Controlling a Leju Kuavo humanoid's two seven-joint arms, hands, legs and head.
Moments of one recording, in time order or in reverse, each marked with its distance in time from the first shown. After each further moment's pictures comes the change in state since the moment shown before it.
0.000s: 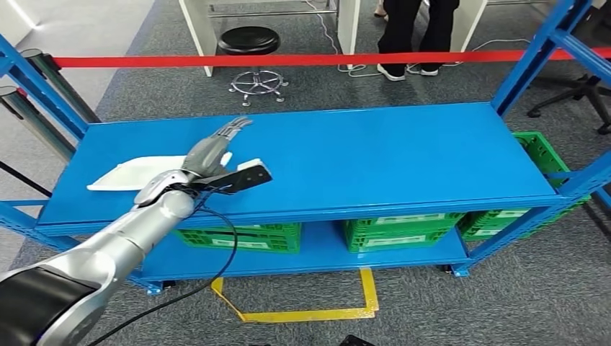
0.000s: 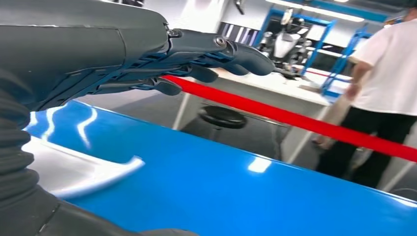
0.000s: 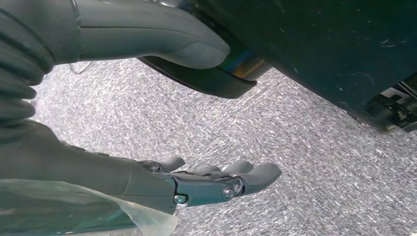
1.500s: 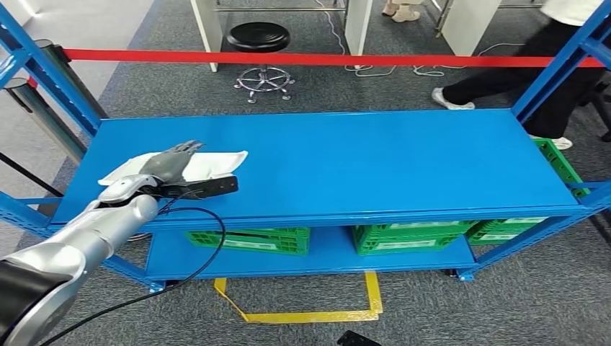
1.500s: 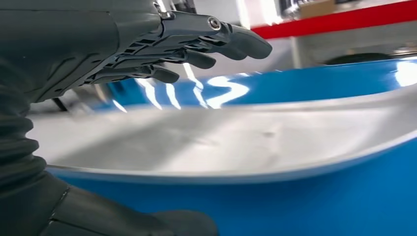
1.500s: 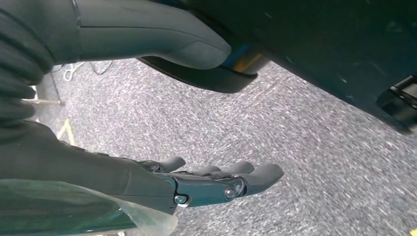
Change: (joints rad) left arm -0.039 0.122 -0.041 0.121 -0.305 -0.088 0.316; right arm -0.014 -0.003 -0.008 0.000 0.017 -0.026 0.089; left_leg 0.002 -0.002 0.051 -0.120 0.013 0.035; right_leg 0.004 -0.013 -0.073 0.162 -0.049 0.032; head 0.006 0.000
